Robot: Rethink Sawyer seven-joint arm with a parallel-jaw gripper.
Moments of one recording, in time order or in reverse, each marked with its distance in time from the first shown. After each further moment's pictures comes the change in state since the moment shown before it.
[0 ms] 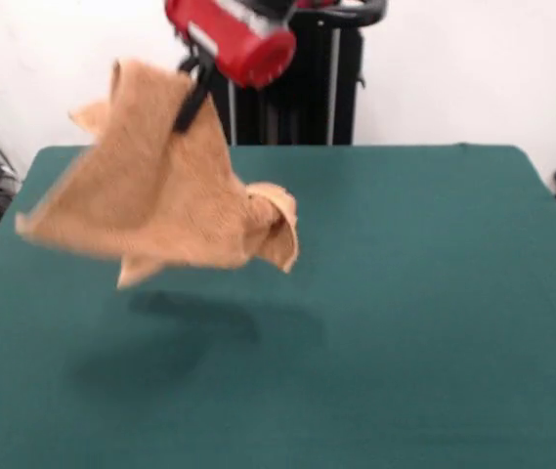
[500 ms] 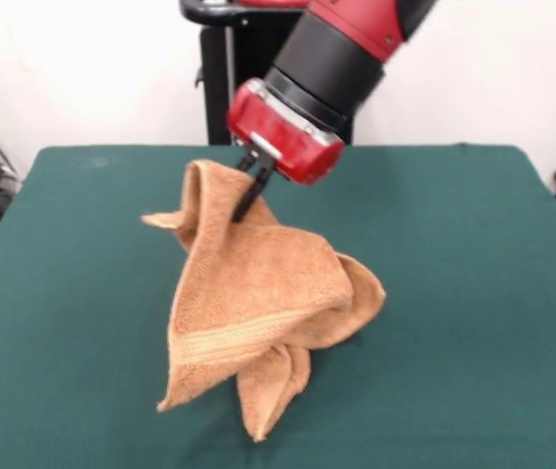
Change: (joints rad) arm 0.097 0.186 0.001 0.127 0.122 -0.390 0.000
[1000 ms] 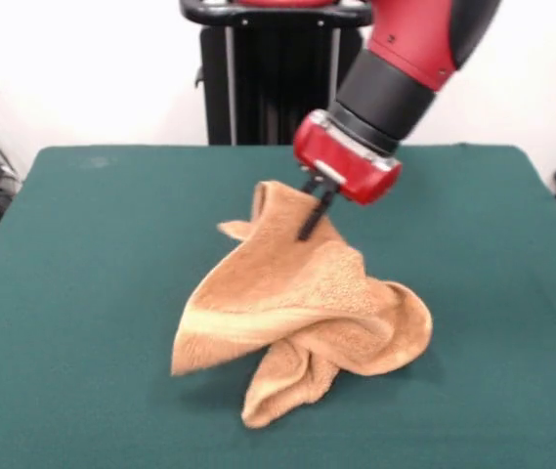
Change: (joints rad) arm 0.096 0.064 0.036 0.057 0.099 -0.031 0.000
